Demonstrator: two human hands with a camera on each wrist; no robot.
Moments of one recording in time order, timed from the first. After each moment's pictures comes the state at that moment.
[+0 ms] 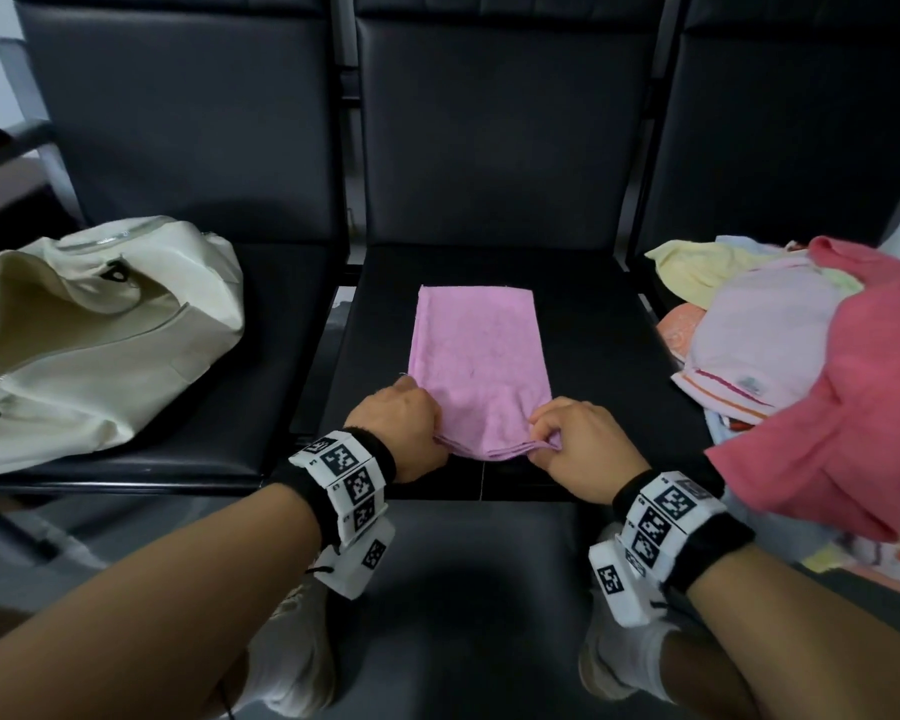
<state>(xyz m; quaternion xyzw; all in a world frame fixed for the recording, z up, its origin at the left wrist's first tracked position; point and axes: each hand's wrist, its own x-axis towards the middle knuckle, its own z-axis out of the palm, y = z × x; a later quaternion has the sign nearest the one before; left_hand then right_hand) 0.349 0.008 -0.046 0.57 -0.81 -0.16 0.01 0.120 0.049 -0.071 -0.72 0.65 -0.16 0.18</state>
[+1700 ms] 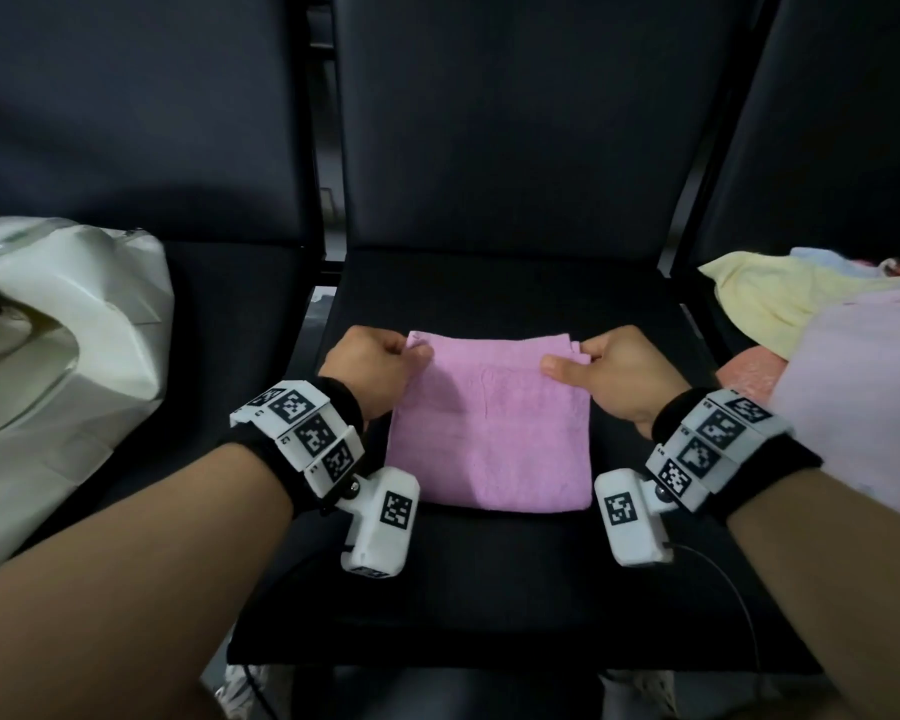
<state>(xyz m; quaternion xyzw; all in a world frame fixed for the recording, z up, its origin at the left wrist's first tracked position) 0.343 -0.174 -0.061 0.64 -0.60 -0.38 0.29 0.087 -0.140 -0.041 -0.53 0.71 -0.27 0.37</state>
